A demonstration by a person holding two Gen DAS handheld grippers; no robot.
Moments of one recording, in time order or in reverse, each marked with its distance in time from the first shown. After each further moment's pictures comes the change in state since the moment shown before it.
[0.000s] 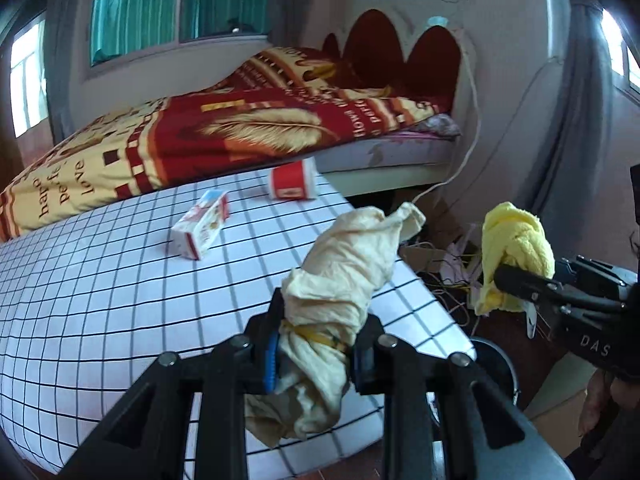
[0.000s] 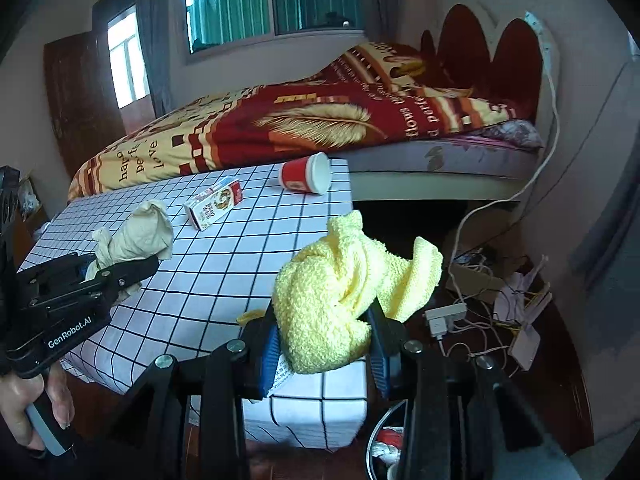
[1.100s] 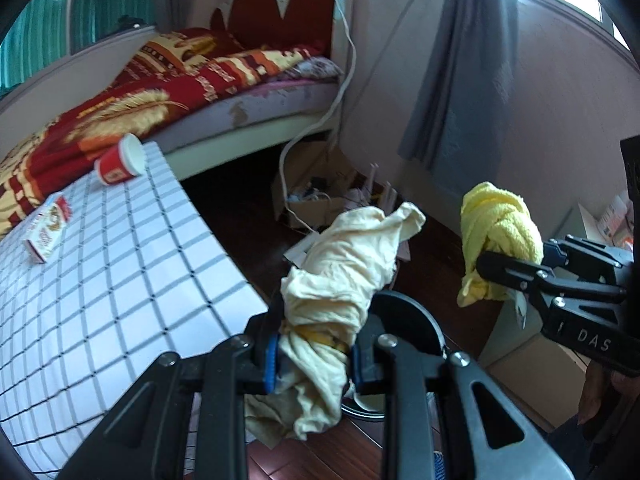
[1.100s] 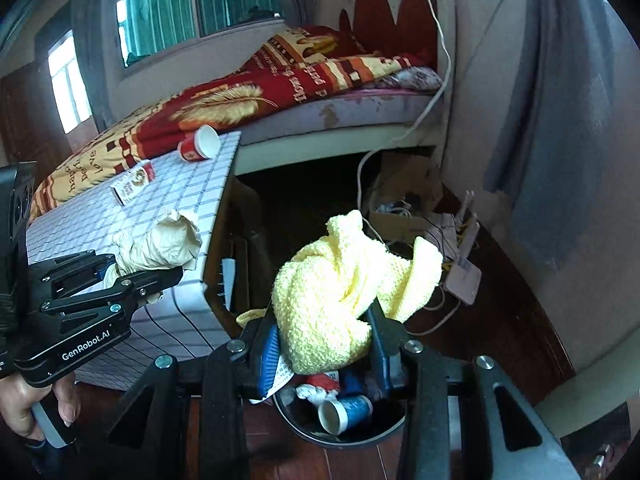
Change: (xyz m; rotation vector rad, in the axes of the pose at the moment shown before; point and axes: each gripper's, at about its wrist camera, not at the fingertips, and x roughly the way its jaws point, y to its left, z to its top) left arm 0.029 -0.173 -0.049 0.209 0.125 -0.234; right arm -0.070 -0.141 -0.105 0.164 0.052 -0.150
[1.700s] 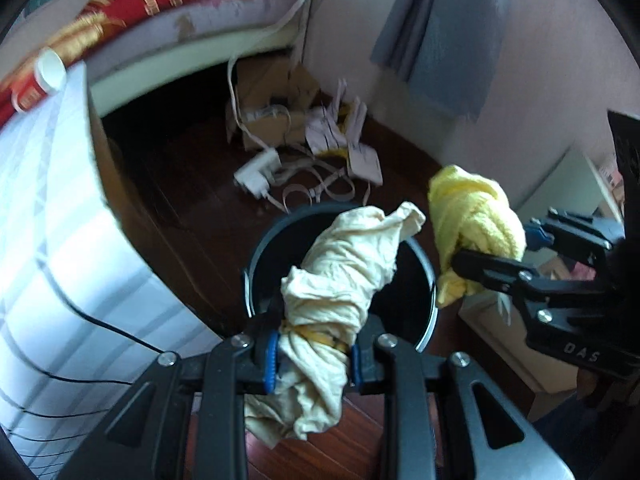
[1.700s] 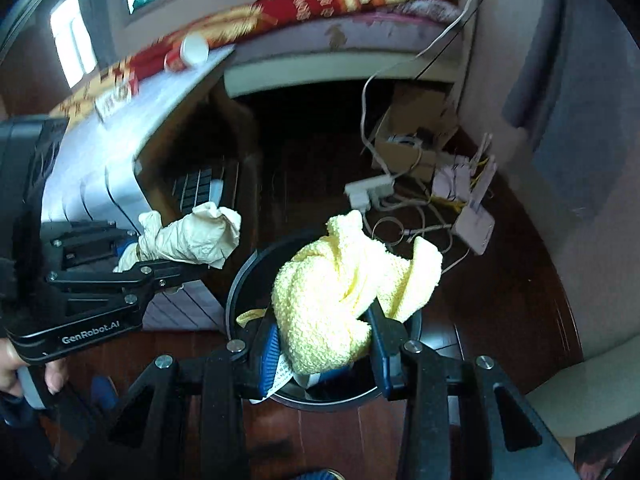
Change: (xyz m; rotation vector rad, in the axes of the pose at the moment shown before) left arm 0.098 -0.032 -0.051 0.016 0.270 -0.120; right arm 0.080 -0.039 -0.070 -0.095 0.219 0.046
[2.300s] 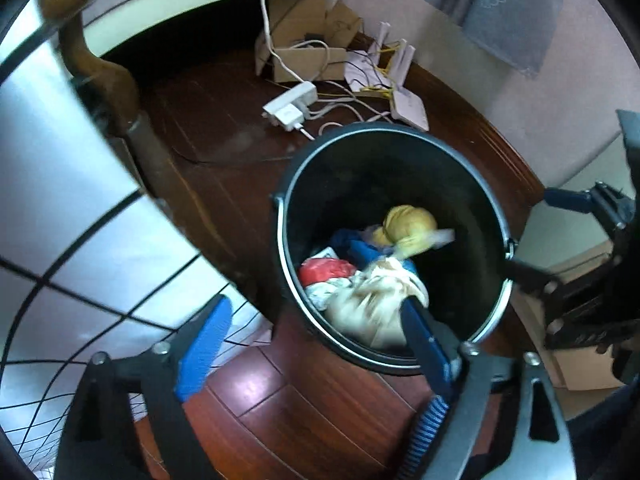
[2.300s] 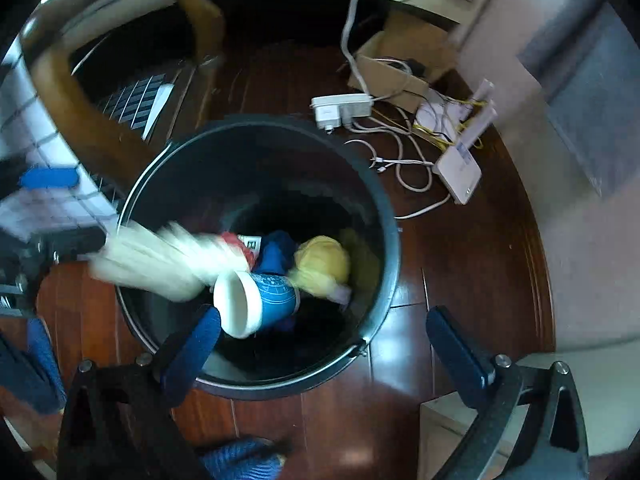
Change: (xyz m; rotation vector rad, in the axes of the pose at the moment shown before) left arm 0.059 0.027 -0.029 -0.073 0.139 0.112; right arm 0.092 -0.033 -0.031 -0.063 0.238 -0.145
